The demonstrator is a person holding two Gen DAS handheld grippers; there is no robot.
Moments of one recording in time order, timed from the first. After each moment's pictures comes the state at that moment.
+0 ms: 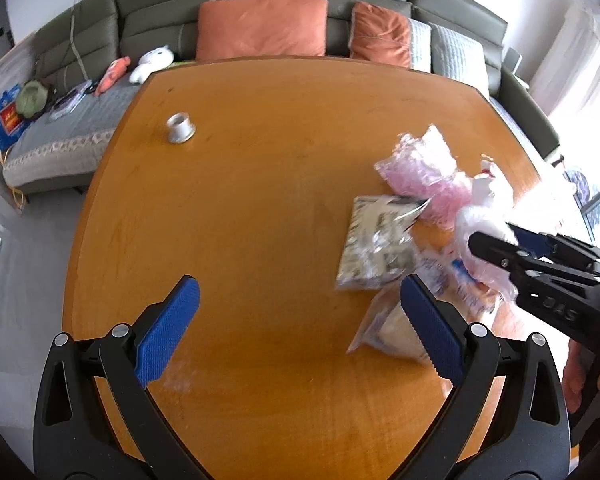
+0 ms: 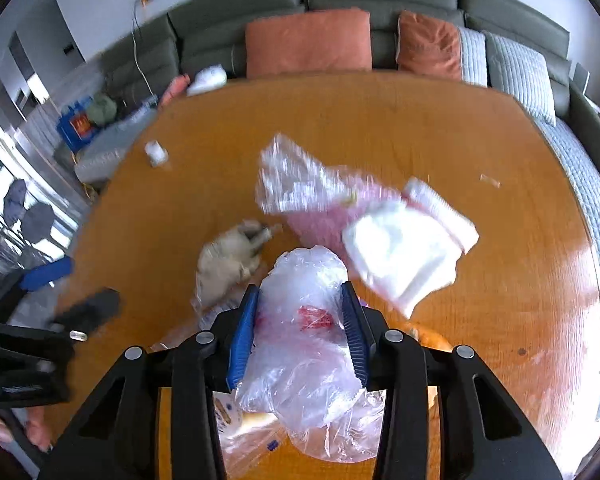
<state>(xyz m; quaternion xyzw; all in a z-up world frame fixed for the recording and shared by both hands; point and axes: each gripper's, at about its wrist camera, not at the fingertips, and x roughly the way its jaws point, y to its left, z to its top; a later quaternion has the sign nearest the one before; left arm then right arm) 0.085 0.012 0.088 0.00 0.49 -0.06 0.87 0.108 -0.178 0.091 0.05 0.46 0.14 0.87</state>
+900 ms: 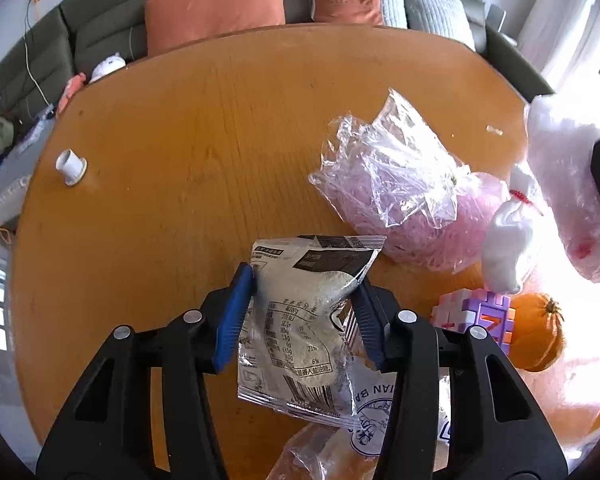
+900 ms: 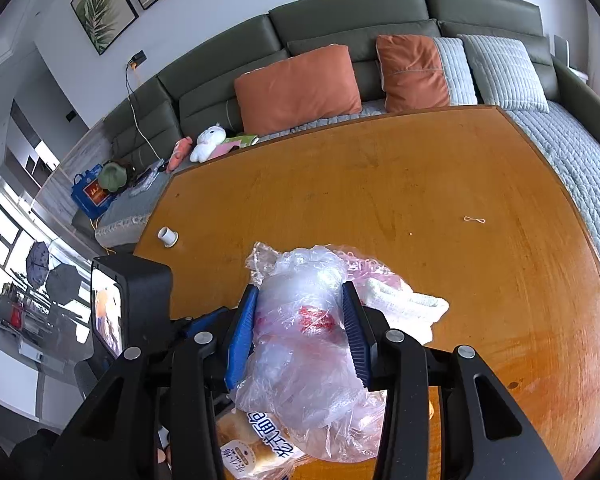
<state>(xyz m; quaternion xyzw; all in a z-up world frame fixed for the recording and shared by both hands) 0.154 -0.058 0.034 0.04 0.52 -0.09 0.85 0.134 -0.211 0.121 0.13 0.43 0.14 0.88</state>
